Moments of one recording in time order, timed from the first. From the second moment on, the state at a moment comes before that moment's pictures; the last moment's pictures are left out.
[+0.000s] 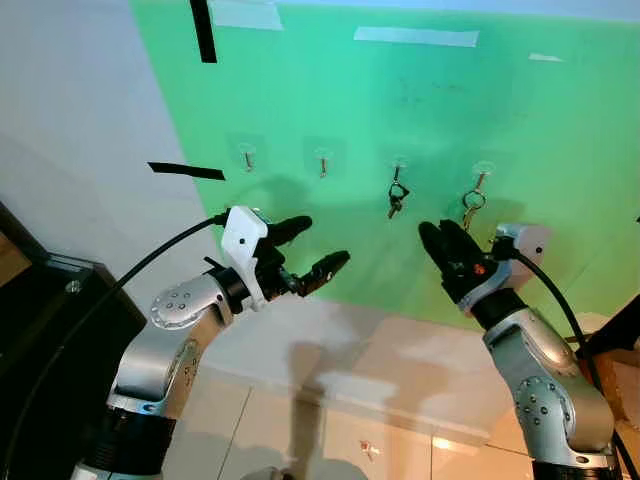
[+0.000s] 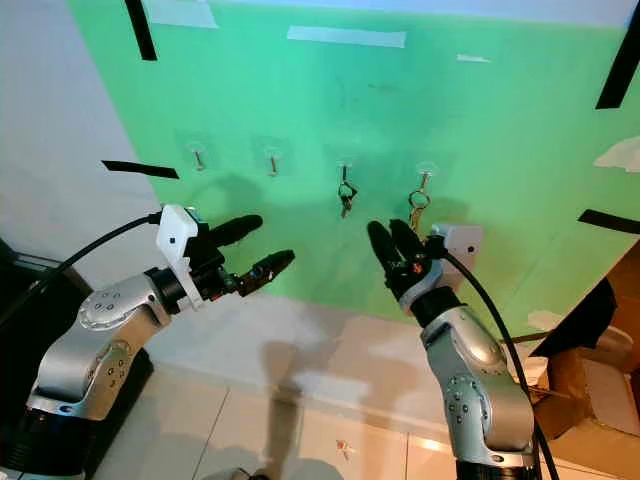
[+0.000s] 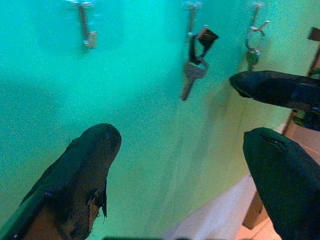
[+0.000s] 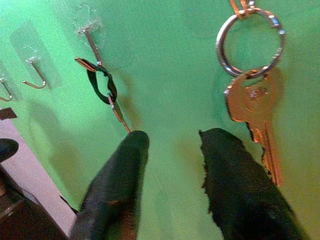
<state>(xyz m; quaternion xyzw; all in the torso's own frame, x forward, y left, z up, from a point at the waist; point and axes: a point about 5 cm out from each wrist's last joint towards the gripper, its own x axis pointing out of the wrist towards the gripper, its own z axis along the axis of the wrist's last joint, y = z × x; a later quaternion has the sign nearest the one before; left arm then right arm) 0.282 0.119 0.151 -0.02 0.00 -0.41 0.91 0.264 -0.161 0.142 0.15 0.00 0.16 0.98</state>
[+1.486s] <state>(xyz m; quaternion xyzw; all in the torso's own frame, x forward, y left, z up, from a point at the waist) 0.296 0.152 0.129 0.09 0.02 -0.13 0.99 0.258 -0.174 0.113 0.08 0.06 0.04 0.99</state>
